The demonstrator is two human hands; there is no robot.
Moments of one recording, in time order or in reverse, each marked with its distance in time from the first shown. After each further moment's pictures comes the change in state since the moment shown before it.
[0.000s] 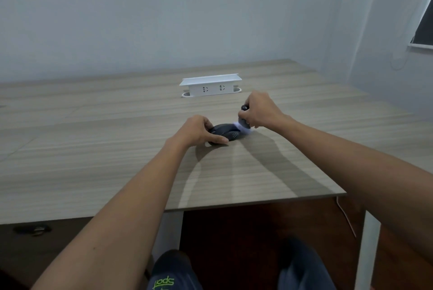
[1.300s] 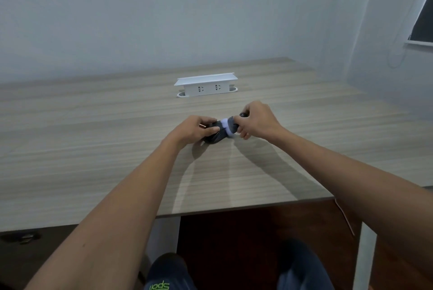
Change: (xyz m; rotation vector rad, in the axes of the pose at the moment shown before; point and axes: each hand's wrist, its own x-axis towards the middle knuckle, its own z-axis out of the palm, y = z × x) left_hand 0.010 0.001 0.004 -0.174 -0.073 -0.021; right_hand -0.028 0.009 0.008 0.328 -0.008 0.111
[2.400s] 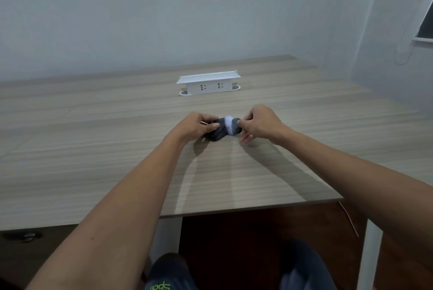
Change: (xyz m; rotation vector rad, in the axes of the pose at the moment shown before) left_hand 0.013 -0.007 -0.003 -0.039 0.031 0.002; right_hand 0.005 0.008 0.004 0.034 -0.110 0.114
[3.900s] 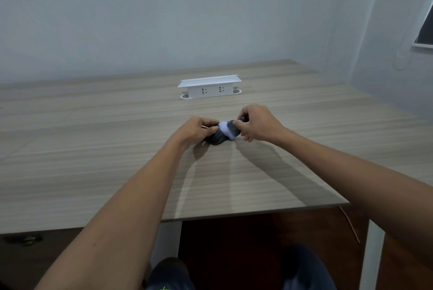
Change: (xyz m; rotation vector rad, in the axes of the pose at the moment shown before) left_hand -0.002 -0.001 0.002 -0.039 0.021 -0.006; right_hand 0.010 -0.005 -0.001 -0.273 0.058 -0.252
